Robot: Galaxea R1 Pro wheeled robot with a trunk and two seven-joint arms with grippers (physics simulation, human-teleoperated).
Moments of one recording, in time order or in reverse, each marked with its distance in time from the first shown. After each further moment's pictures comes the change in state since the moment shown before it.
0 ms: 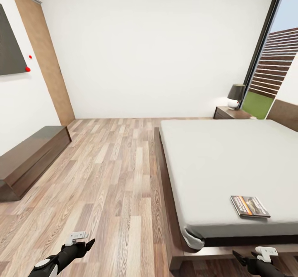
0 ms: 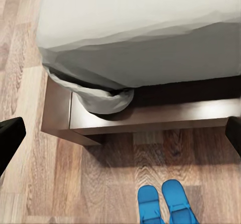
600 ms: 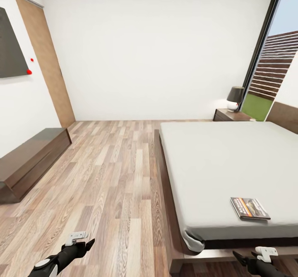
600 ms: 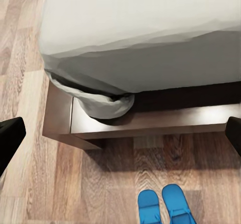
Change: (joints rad) left arm 0.000 0.000 0.000 0.000 0.000 0.000 0.000; right arm 0.000 0.000 0.000 0.000 0.000 0.000 0.000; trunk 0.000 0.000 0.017
